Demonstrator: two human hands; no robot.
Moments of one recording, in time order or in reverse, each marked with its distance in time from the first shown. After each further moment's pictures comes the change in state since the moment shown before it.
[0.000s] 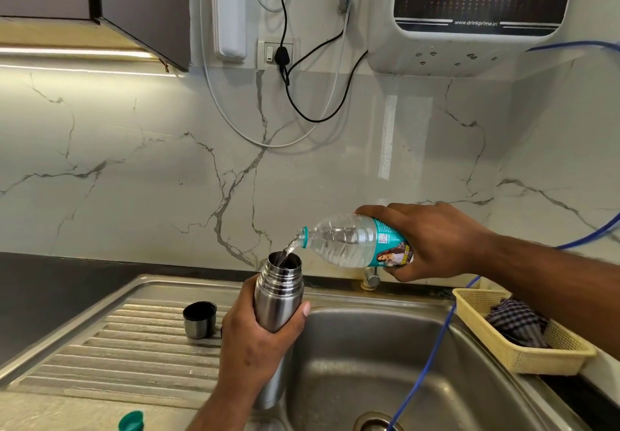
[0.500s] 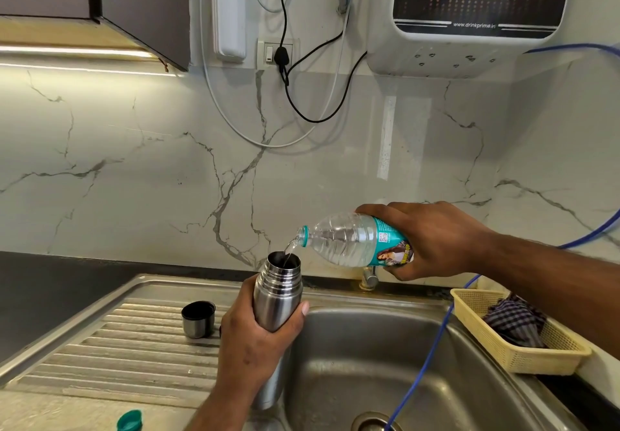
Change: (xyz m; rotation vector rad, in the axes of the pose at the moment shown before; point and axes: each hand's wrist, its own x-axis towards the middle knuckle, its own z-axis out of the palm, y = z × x) left_hand -0.001 -0.002 0.000 0.009 0.007 0.001; right_hand -0.002 0.002 -0.002 -0.001 0.027 -0.027
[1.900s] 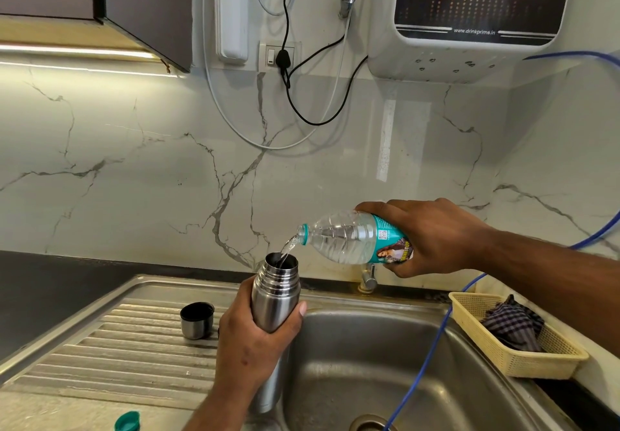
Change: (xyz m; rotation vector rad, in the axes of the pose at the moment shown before) left_hand 0.000 0.001 -0.001 0.004 0.015 -0.009; right_hand 0.004 0.000 -0.008 -0.033 0.016 -0.010
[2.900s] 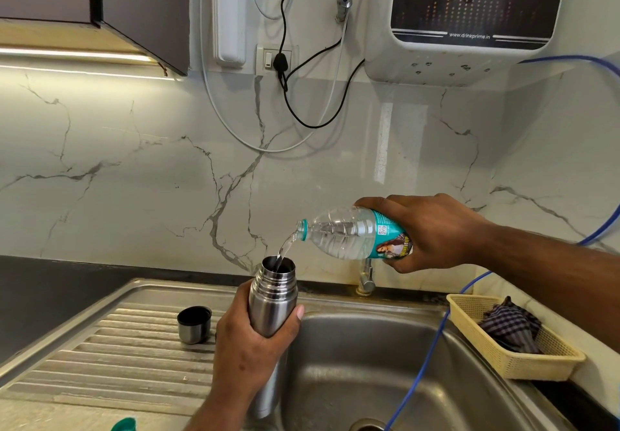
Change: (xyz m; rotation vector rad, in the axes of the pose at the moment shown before) left_hand -0.001 0.005 -0.002 -0.015 0.001 0.019; right_hand 0.003 0.006 -0.007 -0.034 0.027 0.005
